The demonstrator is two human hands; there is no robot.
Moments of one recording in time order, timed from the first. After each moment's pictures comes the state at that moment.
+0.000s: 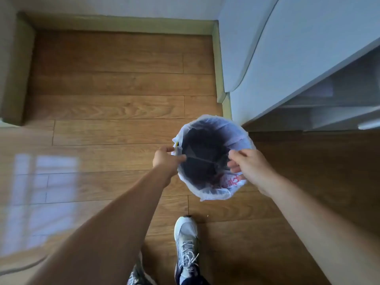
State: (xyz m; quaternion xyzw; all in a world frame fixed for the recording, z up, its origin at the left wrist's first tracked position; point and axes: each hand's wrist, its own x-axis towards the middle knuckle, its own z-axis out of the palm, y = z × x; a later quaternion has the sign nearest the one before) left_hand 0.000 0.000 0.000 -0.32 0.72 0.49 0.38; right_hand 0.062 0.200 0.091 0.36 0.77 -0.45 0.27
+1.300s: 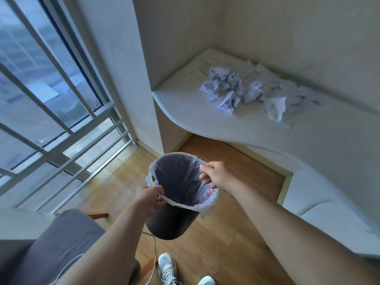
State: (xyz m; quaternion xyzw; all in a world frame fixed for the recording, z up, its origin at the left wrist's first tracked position) left_hand 0.068 -0.351 0.465 -0.55 0.50 0.67 0.08; right_hand -0.050 -0.166 0.538 -0.06 0.82 -0.43 0.37
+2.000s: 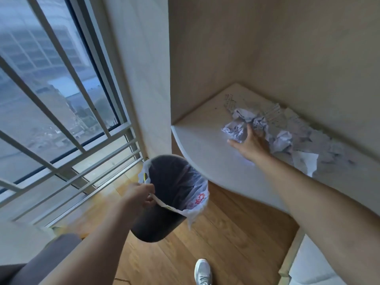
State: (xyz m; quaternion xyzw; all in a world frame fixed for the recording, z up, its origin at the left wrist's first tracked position) left_hand -0.032 -0.462 0.518 -0.56 0.53 0.64 0.04; right_hand -0.303 -0.250 0.579 -0.10 0.97 -0.18 0.15
